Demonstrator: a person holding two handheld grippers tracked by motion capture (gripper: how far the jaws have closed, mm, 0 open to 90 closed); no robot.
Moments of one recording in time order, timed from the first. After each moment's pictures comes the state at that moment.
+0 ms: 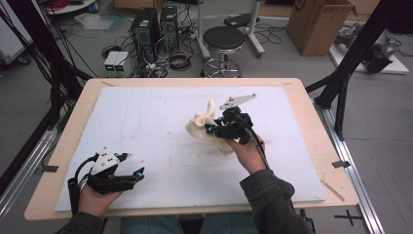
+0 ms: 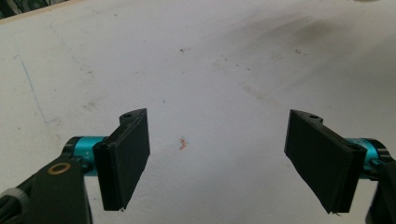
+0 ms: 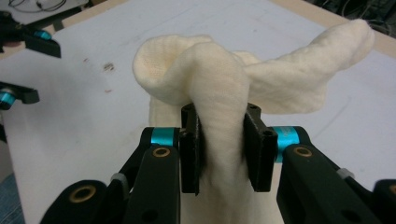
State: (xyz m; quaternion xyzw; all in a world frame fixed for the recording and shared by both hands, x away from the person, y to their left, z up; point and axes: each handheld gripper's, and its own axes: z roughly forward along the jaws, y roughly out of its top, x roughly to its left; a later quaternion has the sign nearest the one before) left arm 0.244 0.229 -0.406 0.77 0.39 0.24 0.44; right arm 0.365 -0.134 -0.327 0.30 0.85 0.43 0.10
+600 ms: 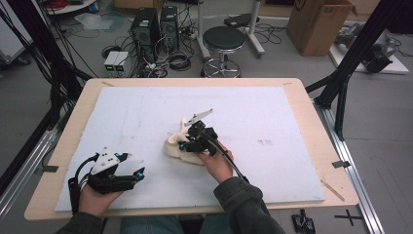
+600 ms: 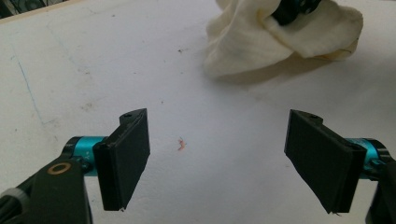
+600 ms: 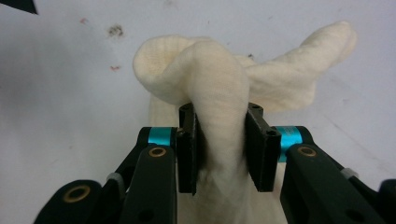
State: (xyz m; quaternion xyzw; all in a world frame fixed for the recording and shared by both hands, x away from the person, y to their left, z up) left arm 0.246 0.229 -0.407 0.77 0.39 0.23 0.44; right arm 0.373 -0.052 -0.394 0.29 0.88 0.37 0.06
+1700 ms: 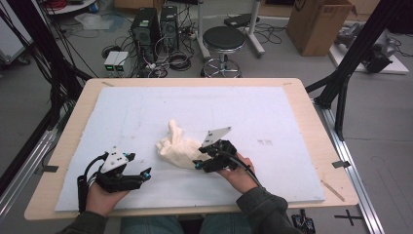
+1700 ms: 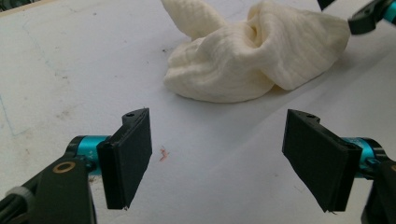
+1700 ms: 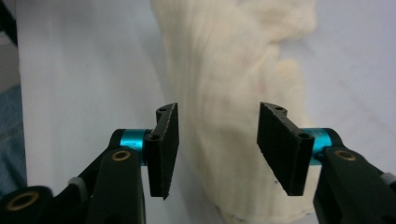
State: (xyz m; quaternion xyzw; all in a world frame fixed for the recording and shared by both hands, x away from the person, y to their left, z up) left arm 0.252 0.212 -0.410 0.79 0.38 0.22 0.44; right arm 0.330 -0.107 -0.403 0.17 0.91 0.38 0.08
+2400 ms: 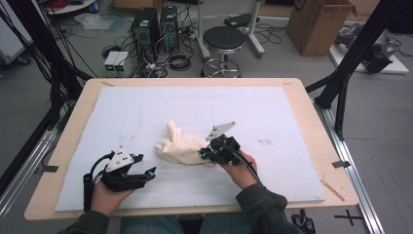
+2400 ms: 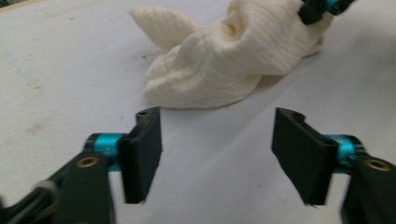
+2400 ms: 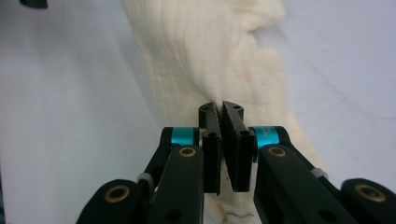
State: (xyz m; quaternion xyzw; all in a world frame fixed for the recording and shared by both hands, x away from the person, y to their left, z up) left arm 0.257 0.198 -0.410 0.80 0.35 0.19 0.46; right arm 0.346 -0.122 -0.395 0.23 0.89 0.38 0.08
